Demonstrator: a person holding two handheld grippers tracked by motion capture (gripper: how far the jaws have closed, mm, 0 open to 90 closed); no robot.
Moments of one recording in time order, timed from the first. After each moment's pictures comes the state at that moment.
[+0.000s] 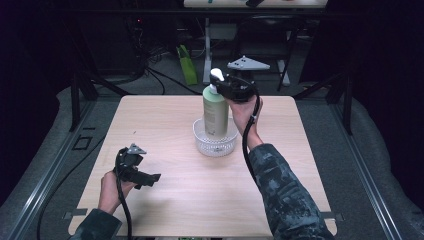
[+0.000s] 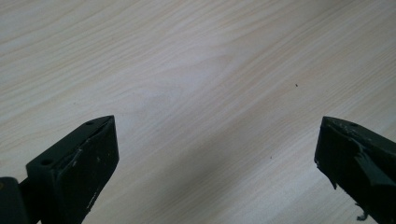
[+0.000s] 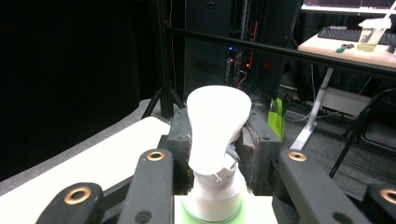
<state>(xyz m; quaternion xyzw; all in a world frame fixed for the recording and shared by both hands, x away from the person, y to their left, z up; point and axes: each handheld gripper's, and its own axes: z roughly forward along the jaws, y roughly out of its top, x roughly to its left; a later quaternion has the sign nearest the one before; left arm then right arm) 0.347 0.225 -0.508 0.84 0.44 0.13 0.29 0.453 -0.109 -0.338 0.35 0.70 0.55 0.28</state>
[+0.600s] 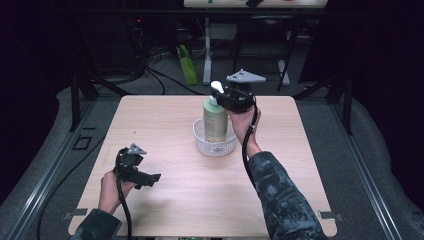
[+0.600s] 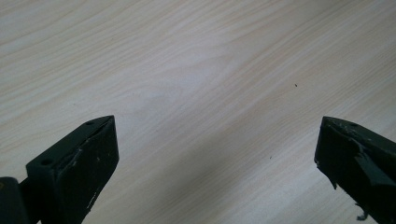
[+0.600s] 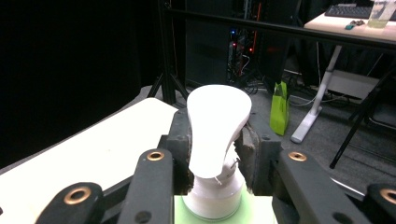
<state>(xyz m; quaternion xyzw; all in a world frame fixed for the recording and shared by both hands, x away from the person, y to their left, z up) 0.346 0.225 -0.508 0.84 0.44 0.13 0.28 0.454 -0.110 -0.374 0.36 0.72 0.54 0.26</state>
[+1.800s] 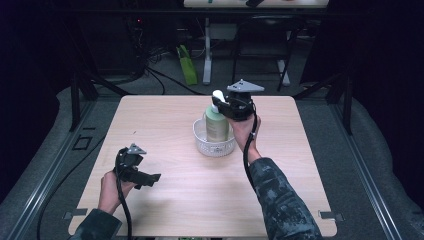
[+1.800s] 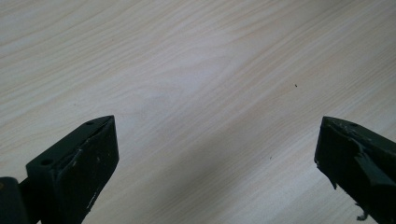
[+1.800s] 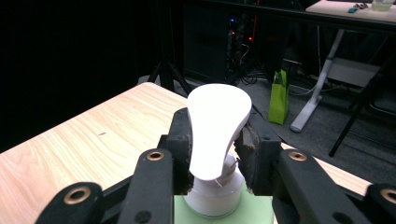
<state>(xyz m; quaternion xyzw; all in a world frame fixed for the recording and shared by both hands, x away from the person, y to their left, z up) 0.346 0.225 -0.508 0.84 0.44 0.13 0.28 0.453 -0.113 -0.403 0.37 0.72 0.52 0.25</state>
